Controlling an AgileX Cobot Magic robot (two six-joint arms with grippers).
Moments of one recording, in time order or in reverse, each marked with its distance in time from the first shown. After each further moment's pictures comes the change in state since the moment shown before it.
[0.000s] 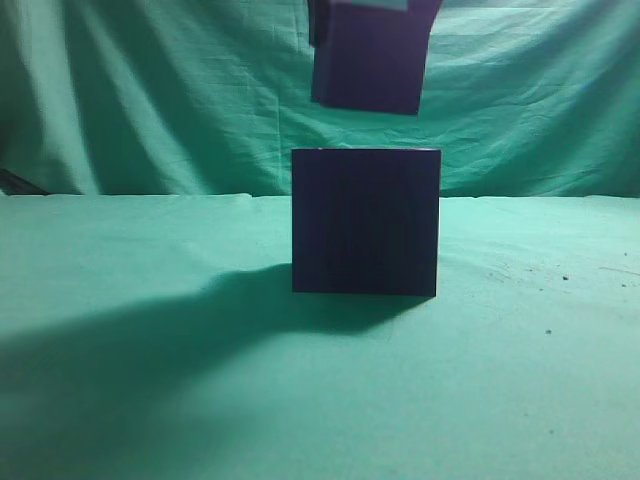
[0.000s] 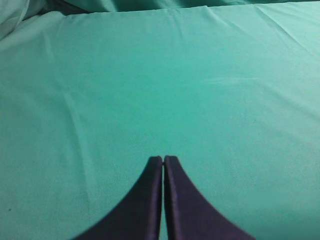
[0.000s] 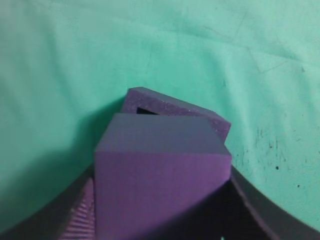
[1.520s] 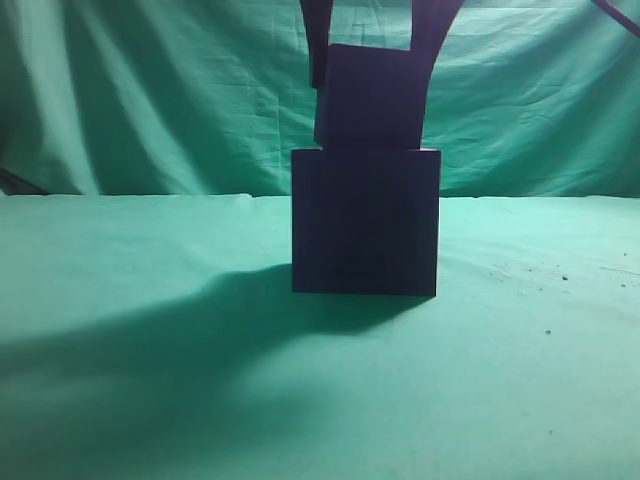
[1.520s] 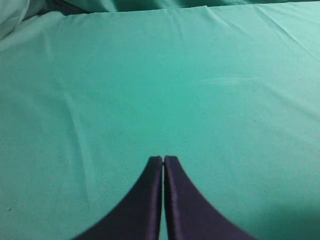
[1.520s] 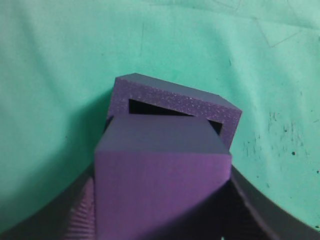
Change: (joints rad) left arm 0.000 0.000 0.000 0.000 0.000 0.000; right arm 0.000 0.037 0.041 0.022 -0.012 0.063
